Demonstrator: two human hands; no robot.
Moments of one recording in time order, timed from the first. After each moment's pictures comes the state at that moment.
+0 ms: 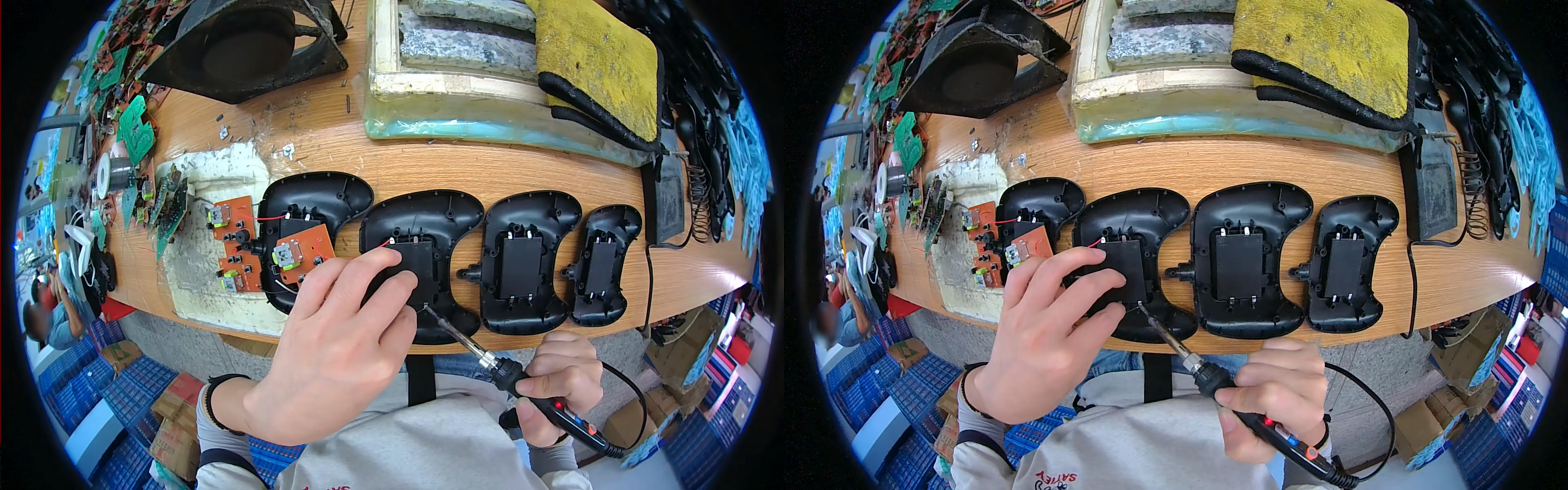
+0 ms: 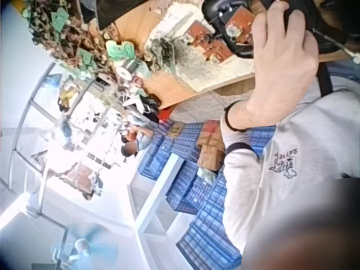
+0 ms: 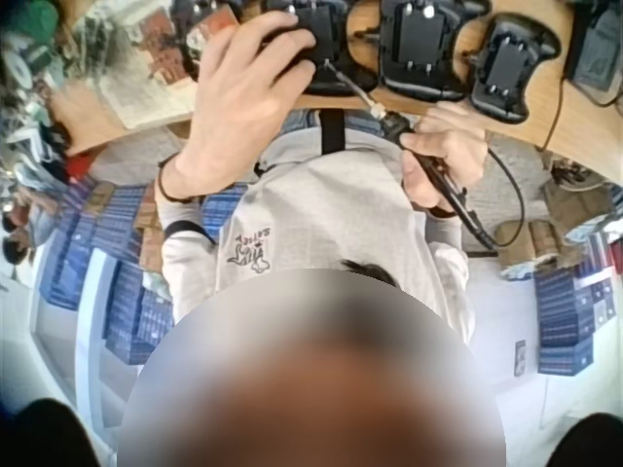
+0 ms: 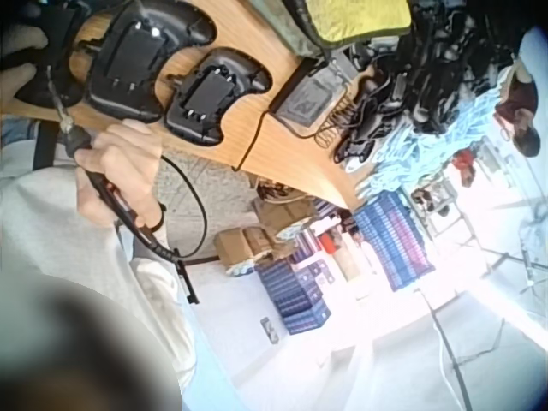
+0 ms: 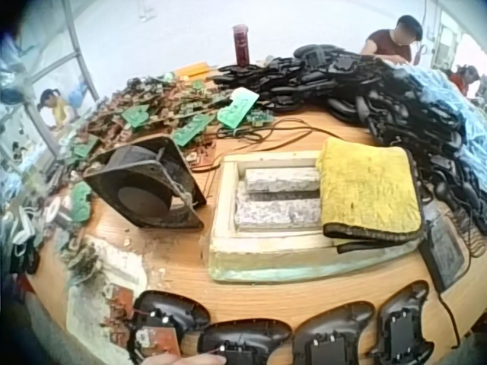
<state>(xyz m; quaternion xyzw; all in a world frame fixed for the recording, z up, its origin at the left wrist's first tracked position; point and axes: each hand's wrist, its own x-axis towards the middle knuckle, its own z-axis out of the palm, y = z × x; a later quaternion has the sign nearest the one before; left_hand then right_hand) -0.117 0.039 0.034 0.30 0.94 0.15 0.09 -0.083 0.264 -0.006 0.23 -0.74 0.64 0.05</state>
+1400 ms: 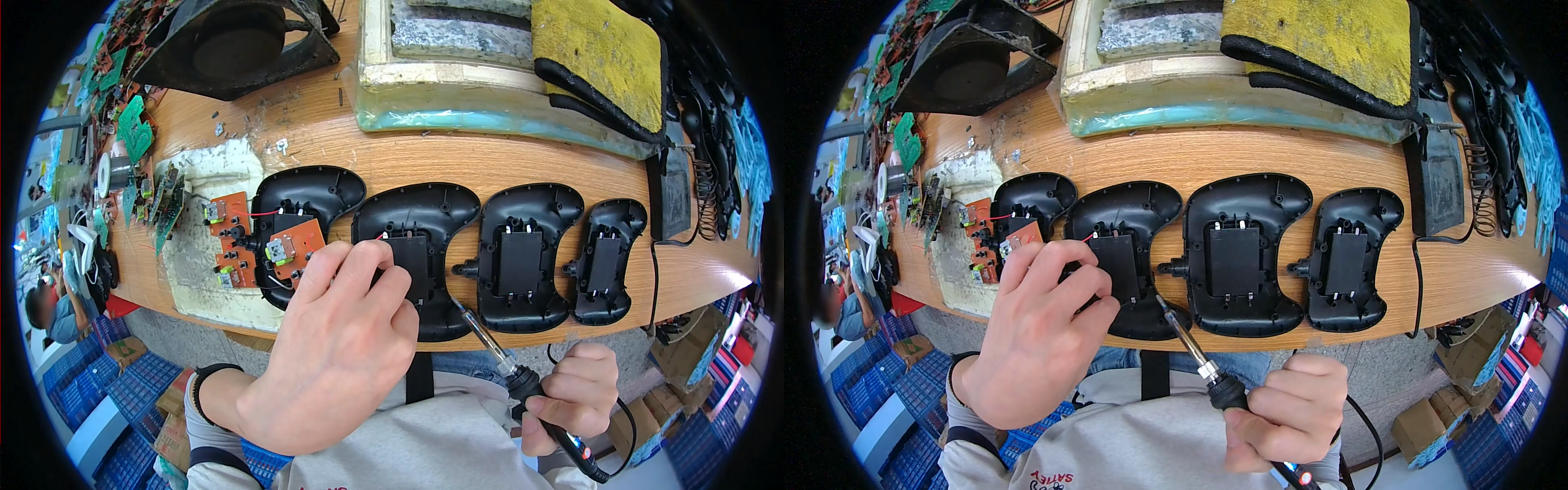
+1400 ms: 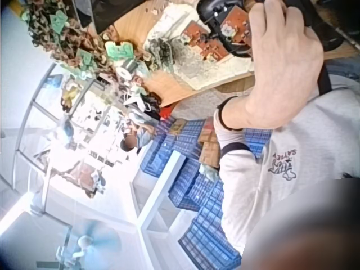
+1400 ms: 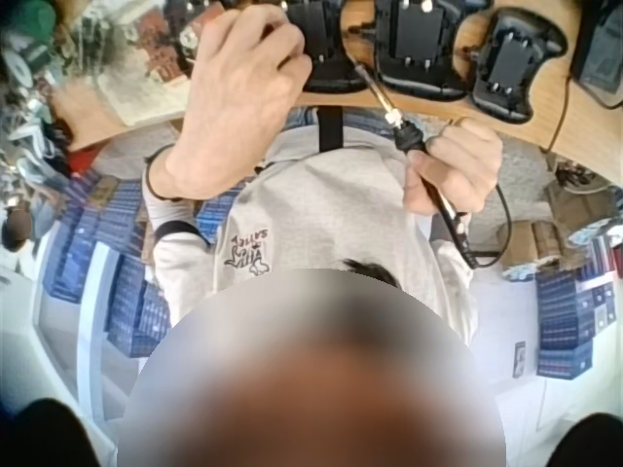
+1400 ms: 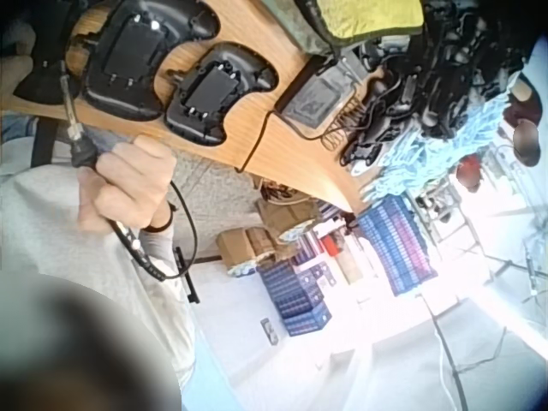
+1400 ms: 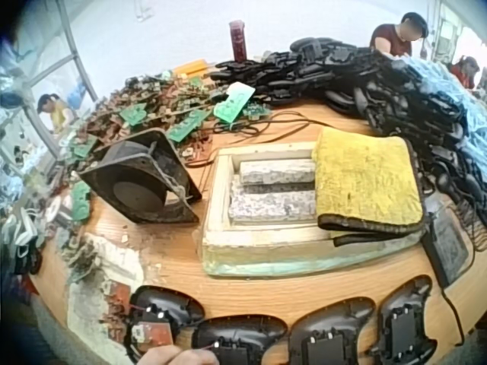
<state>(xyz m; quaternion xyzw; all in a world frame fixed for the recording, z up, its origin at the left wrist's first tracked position) -0.127 0.053 0.044 0.31 0.93 0.10 0.16 -0.084 0.284 0.002 0.32 -0.78 0.53 0.09</state>
